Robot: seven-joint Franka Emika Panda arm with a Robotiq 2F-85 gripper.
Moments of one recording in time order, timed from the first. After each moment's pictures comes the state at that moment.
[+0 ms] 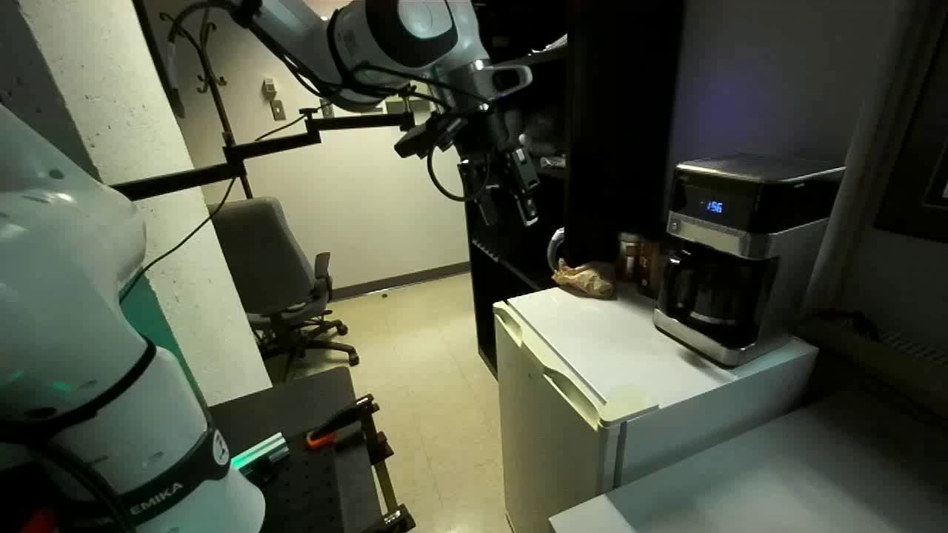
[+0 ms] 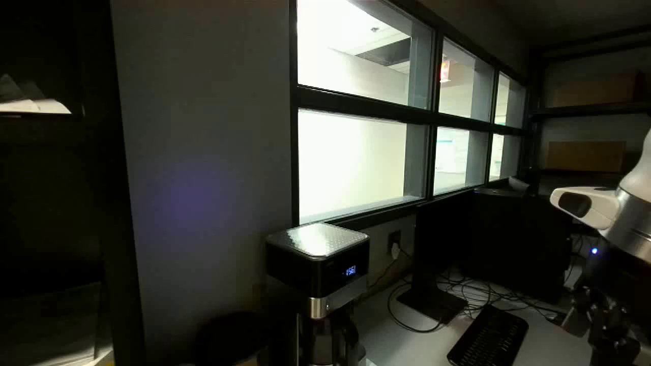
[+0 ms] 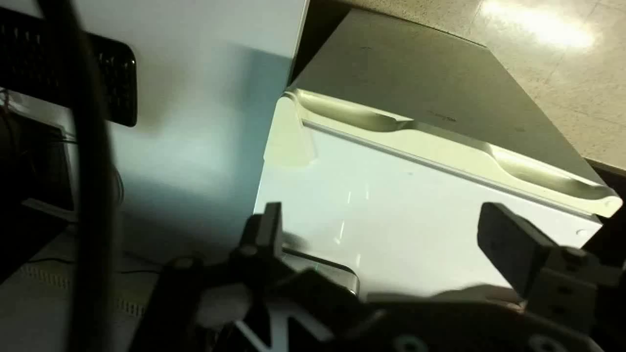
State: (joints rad) arm 0.02 -0.29 0.29 -2.51 -0.25 2.41 0.25
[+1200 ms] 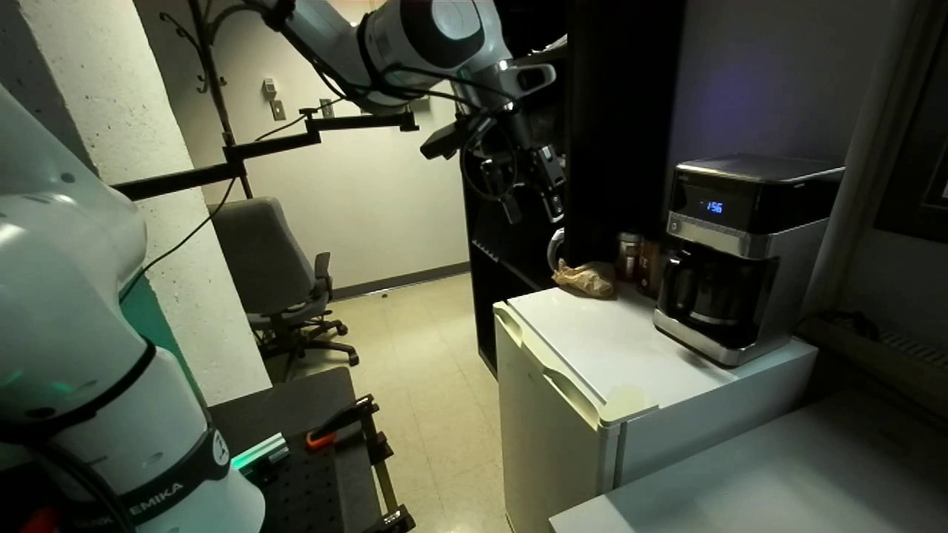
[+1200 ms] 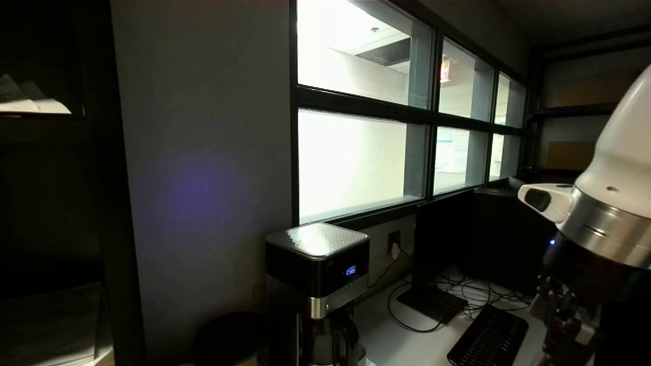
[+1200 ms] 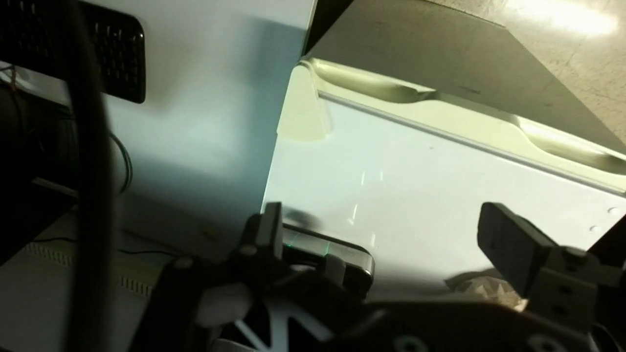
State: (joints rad) arm 0.01 -0.19 0.26 -2.42 -0.34 2.45 0.28
